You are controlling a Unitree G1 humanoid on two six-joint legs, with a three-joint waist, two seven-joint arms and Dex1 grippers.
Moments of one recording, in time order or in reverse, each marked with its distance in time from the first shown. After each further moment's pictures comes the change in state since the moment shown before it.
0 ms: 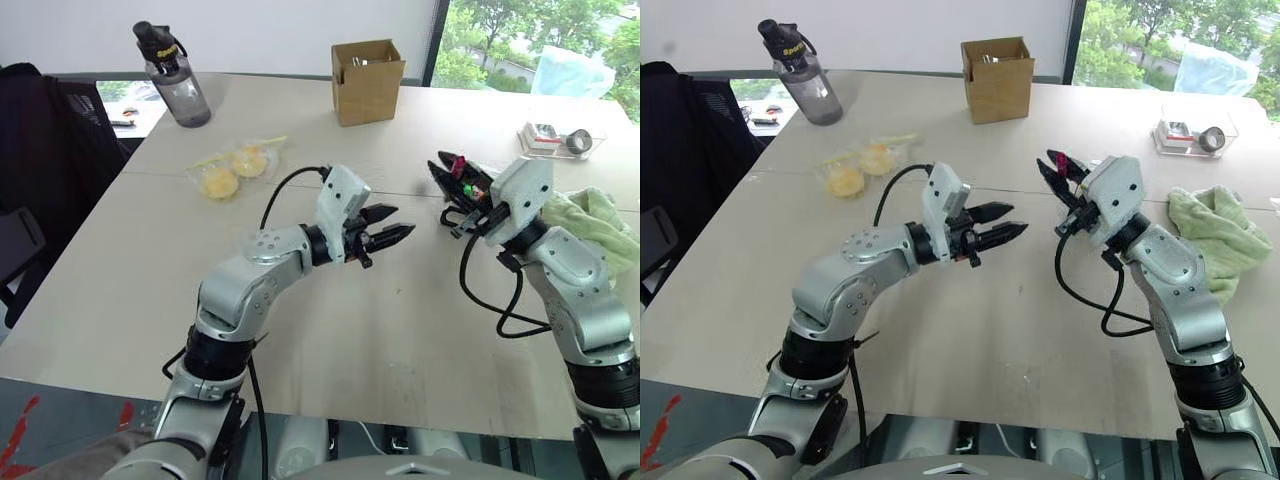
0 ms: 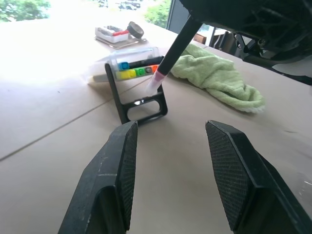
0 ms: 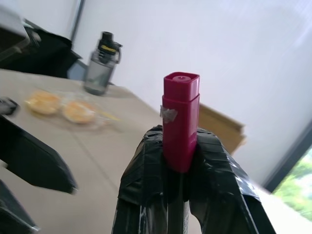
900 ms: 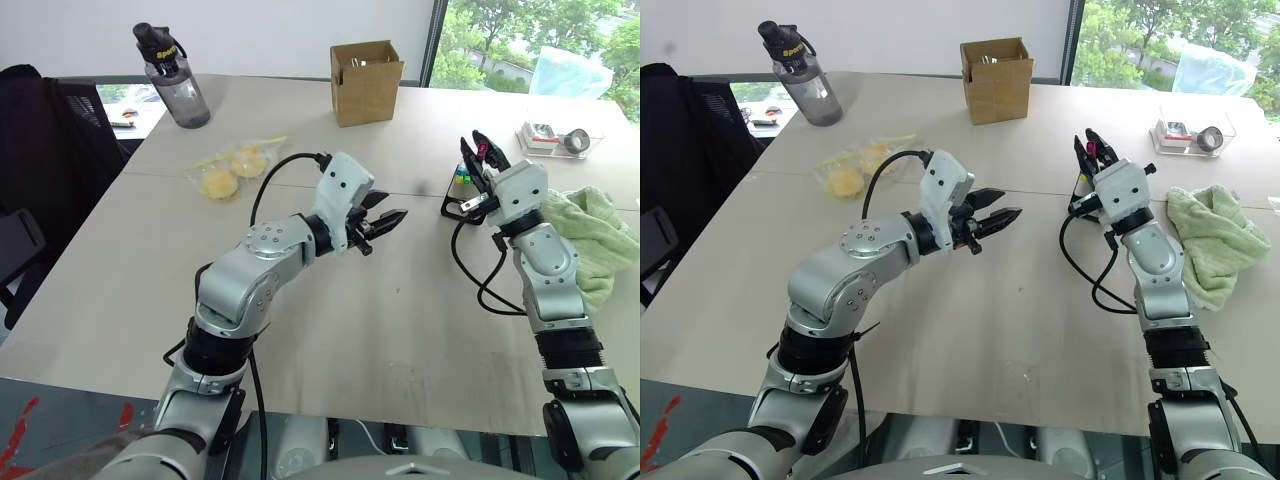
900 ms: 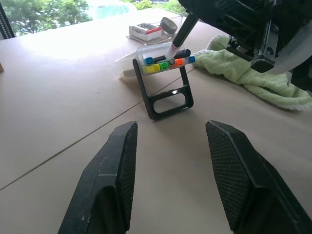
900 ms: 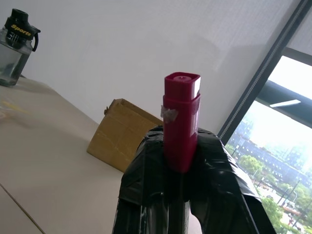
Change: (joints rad) left arm -0.030 0.009 -0.029 -0.037 0.075 0.027 0.109; right arm -0.130 0.115 -0.059 0.492 -0.176 -0.423 -0.131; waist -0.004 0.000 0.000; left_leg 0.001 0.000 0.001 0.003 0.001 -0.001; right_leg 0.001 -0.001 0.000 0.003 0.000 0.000
